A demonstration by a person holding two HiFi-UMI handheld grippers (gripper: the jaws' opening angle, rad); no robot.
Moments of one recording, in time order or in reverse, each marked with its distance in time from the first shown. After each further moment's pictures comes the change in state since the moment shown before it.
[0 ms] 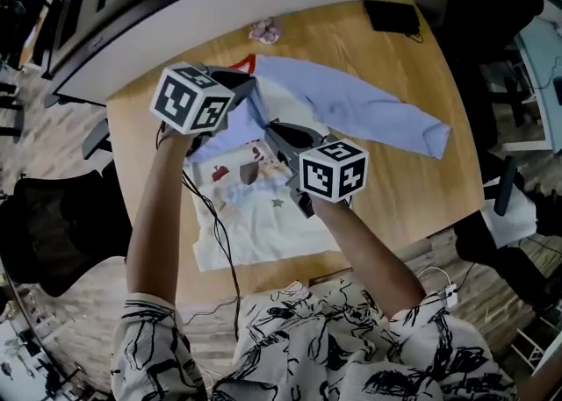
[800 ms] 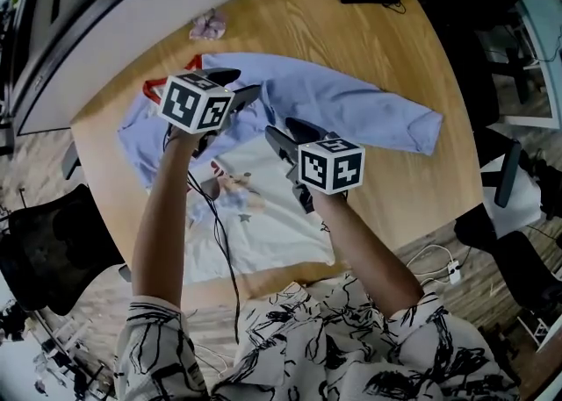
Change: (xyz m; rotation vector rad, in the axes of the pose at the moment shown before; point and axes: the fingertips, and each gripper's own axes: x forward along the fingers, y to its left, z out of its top) left arm 0.178 -0.001 -0.009 -0.101 0.085 -0.072; right arm -0.038 -0.176 -0.035 0.180 0.064 -0.214
